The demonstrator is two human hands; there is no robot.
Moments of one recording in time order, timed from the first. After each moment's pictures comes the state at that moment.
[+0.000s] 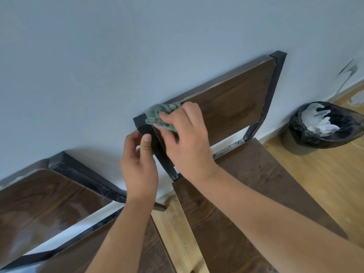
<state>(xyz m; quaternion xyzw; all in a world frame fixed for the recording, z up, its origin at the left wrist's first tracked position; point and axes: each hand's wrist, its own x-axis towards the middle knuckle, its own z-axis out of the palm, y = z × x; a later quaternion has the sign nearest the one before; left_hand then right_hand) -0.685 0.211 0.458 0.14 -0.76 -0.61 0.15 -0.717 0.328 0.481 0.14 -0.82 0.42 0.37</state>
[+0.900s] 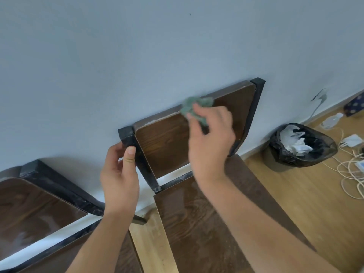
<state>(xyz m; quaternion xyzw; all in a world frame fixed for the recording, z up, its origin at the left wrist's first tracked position) -0.686 0.213 0.456 0.15 -0.77 -0.61 0.15 -0.730 0.377 0.505 -0.03 -0.78 0.48 0.39</state>
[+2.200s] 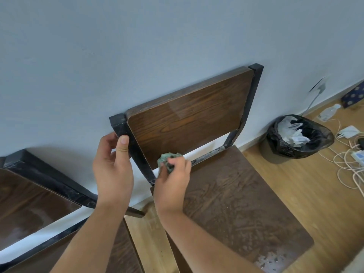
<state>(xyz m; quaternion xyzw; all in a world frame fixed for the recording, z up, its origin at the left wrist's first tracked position) -0.687 0.210 0.451 0.14 -0.76 -0.61 0.15 -0.664 0.304 0.394 -0.21 -0.80 0.54 0.13</state>
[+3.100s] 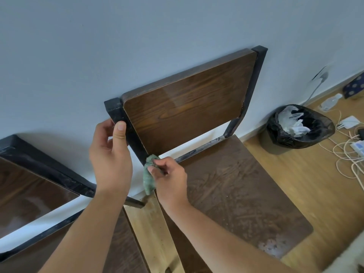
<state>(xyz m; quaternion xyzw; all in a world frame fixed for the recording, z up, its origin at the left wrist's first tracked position) -0.687 0.212 0.452 0.13 -0.76 -0.61 0.17 -0.650 0.316 0.384 -0.18 -0.72 0.67 -0.05</state>
